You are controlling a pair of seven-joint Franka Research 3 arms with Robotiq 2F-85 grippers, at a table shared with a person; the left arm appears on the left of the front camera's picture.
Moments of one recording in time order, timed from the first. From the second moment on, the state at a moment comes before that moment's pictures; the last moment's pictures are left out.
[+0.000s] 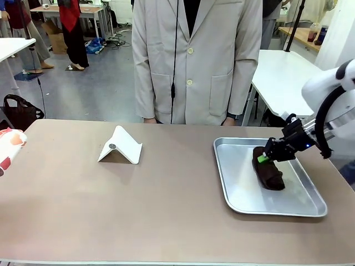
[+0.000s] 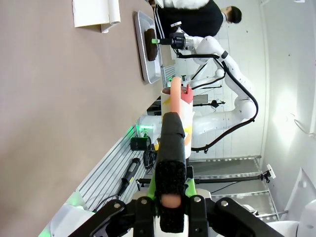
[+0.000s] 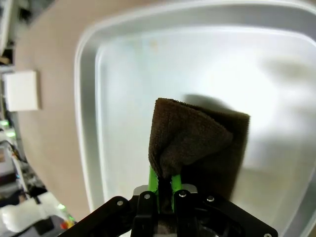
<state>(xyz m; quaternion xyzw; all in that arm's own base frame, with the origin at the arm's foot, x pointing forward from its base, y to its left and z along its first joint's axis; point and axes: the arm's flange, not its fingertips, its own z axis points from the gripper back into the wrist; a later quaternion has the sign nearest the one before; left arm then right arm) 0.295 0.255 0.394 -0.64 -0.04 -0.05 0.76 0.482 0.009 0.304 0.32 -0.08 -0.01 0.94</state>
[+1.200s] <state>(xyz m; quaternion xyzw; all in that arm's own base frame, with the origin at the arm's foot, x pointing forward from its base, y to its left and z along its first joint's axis) 0.294 0.255 0.396 -0.64 -0.04 -0.05 0.76 0.376 -0.091 0.392 0.73 0.04 -0.15 0.67</state>
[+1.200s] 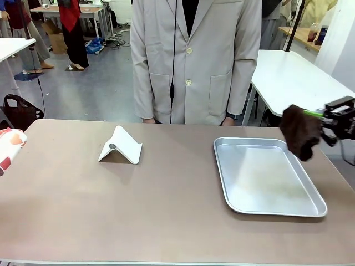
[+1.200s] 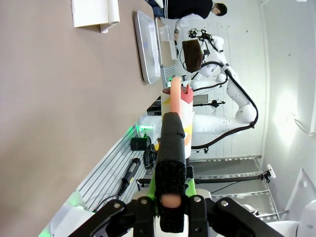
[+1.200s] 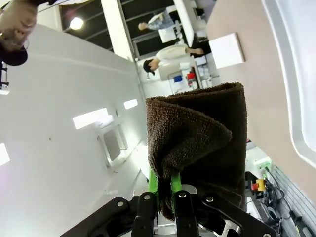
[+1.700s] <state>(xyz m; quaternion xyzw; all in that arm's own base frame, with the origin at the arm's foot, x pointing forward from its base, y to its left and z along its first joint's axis) 0.294 0.255 0.396 -0.64 -0.04 -0.05 0.76 0.329 -0.175 0.361 0.70 -0.01 -0.18 0.69</state>
